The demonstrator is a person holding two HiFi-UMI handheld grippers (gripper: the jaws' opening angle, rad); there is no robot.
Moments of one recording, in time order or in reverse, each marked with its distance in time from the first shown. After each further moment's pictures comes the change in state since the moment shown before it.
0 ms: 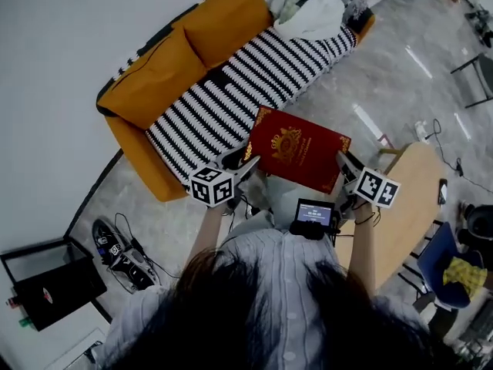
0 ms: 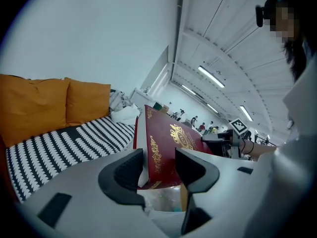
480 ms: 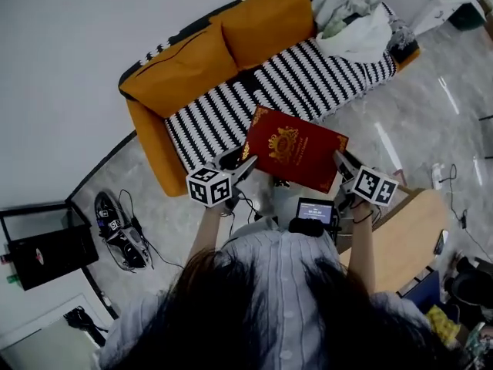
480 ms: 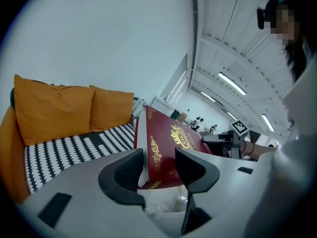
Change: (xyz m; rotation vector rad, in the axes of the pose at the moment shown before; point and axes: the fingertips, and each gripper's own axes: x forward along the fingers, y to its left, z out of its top) left arm -0.007 0.088 0.055 -0.094 -0.079 0.204; right arm 0.134 0.047 0.056 -0.077 0.162 0.147
